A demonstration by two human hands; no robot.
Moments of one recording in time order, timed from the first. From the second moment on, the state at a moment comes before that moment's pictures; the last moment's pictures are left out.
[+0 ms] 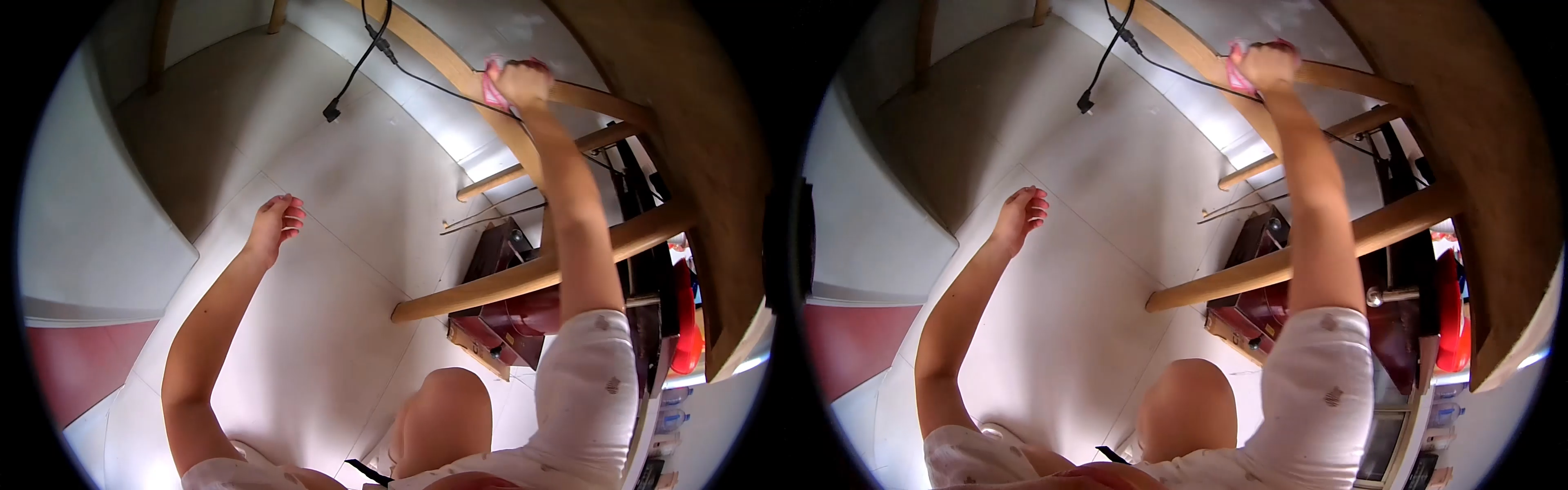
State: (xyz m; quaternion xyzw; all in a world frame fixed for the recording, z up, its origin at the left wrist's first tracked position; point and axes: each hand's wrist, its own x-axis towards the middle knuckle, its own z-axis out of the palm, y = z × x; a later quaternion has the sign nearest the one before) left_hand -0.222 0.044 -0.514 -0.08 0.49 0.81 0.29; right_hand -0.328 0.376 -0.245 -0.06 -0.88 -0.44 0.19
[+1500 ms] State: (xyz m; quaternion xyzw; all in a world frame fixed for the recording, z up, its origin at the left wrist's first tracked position) left_hand -0.217 0.046 -0.519 -0.11 0.52 0.79 0.31; right_hand -0.326 0.424 -0.219 -0.02 -0.80 -0.60 0.09
